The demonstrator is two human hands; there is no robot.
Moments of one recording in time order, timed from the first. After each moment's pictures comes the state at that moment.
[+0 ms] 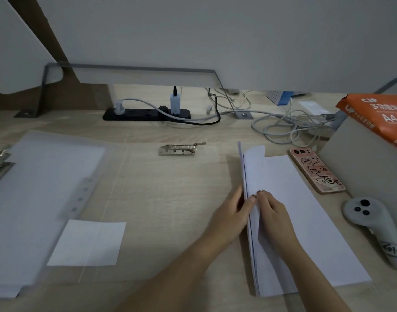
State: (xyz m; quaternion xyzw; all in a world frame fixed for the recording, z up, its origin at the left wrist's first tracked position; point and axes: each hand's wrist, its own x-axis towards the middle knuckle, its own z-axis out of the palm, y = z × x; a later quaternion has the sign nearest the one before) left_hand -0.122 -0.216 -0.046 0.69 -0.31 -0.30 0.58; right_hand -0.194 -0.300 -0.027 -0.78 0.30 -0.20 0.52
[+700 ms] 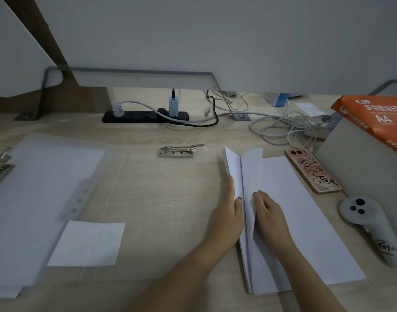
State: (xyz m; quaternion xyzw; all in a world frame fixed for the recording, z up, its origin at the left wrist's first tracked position) left_hand -0.132 -0.215 -0.040 0.79 -0.27 -0.22 0.49; right_hand -0.191 -0.298 -0.032 -0.80 0.32 -0.21 0.45
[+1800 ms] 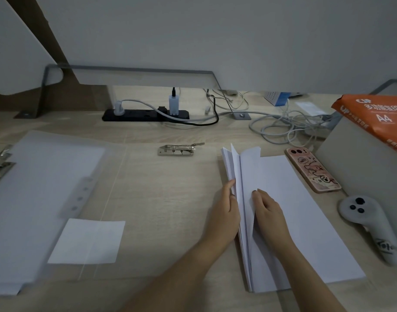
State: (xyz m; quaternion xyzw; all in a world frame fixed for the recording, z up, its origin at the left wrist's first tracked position) left_hand -0.130 -0.211 -0.037 0.75 -0.23 -0.24 0.57; right_hand -0.191 -0.297 -0.032 -0.81 0.30 -0.22 0.46
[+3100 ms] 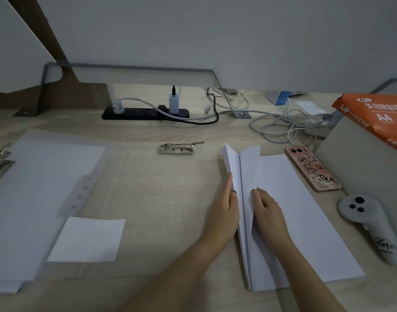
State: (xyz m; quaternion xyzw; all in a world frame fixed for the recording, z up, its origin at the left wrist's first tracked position) left_hand -0.129 -0.214 -0.041 0.76 -0.24 -0.22 0.57; right_hand -0.190 -0.296 -0.032 -0.81 0.31 -0.21 0.45
